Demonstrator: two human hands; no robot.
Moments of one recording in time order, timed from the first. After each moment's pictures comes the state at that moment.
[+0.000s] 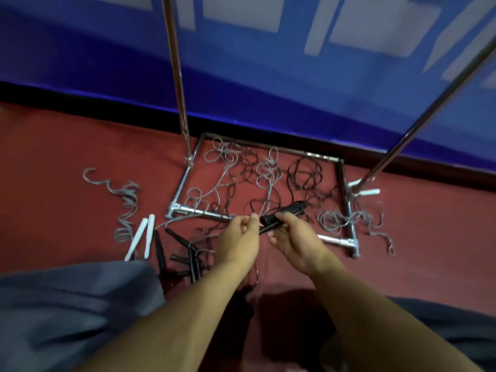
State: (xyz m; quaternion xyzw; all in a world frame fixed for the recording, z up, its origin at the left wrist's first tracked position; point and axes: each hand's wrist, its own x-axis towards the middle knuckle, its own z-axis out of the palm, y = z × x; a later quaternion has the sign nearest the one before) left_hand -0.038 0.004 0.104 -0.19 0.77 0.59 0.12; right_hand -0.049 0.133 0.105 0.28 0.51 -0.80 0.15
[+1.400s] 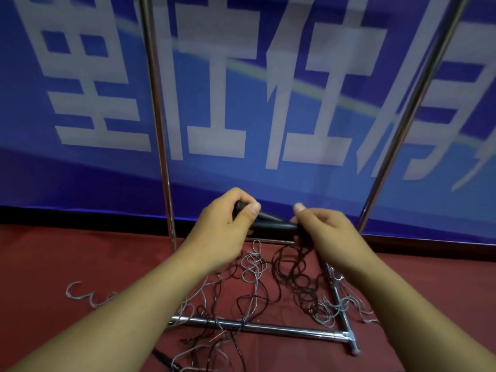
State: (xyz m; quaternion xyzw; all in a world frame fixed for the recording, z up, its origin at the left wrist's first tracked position) left_hand -0.098 -0.018 0.333 0.22 0.82 0.52 -0.07; right_hand -0.054 0.186 0.339 0.05 0.87 -0.48 -0.10
